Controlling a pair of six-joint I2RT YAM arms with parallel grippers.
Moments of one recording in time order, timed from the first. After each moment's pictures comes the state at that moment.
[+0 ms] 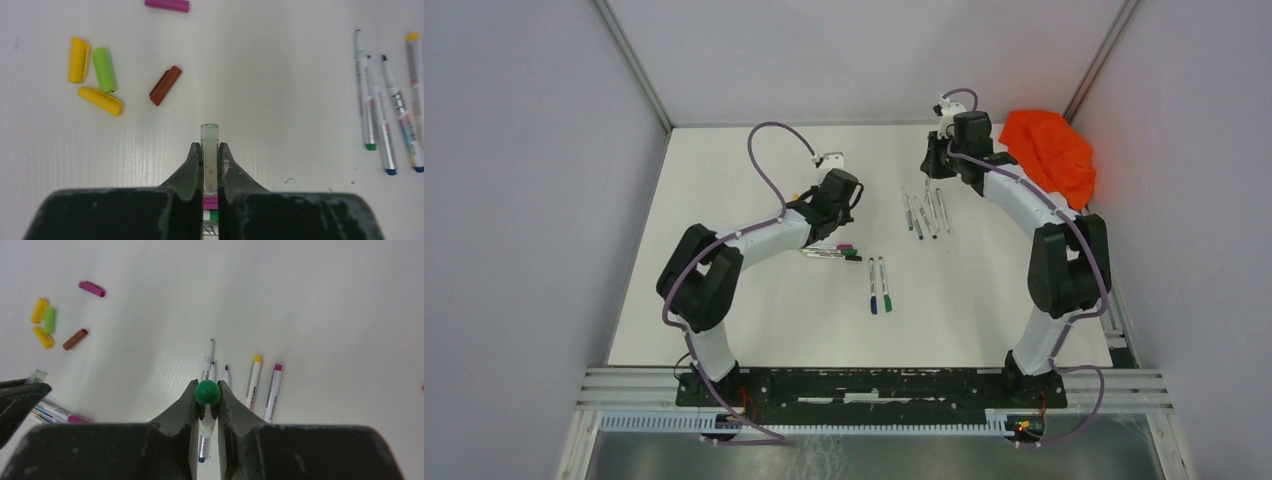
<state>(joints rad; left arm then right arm) -0.66 1.78 1.19 -0.11 -0.42 -0.50 0.25 1.79 1.42 -0.19 -0.17 0.13</state>
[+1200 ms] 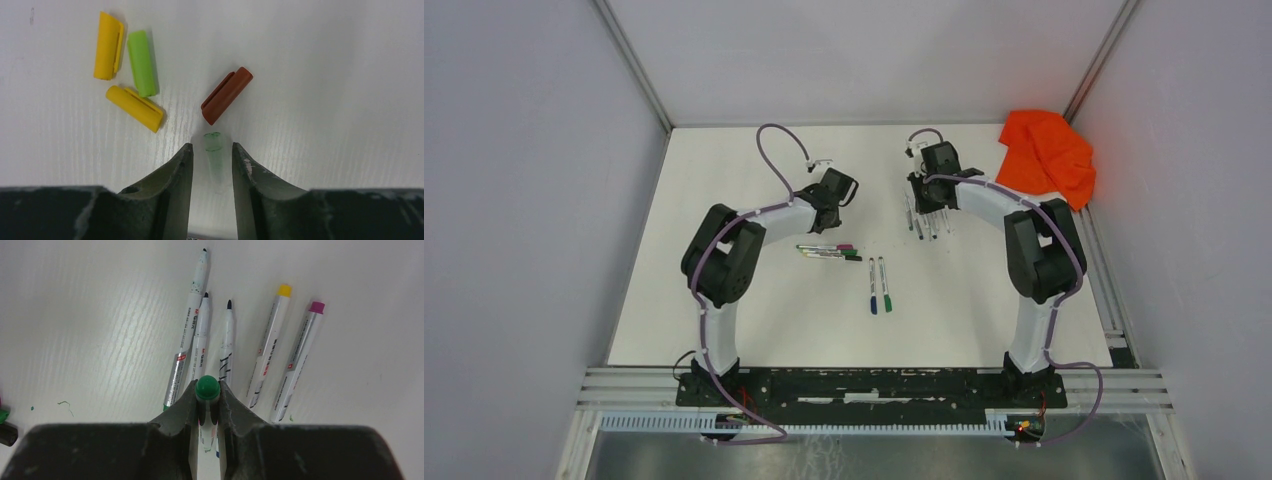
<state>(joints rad) -0.57 2.00 1.30 -0.26 -0.47 -0.50 0.35 1.95 1.36 -0.33 -0.01 0.01</state>
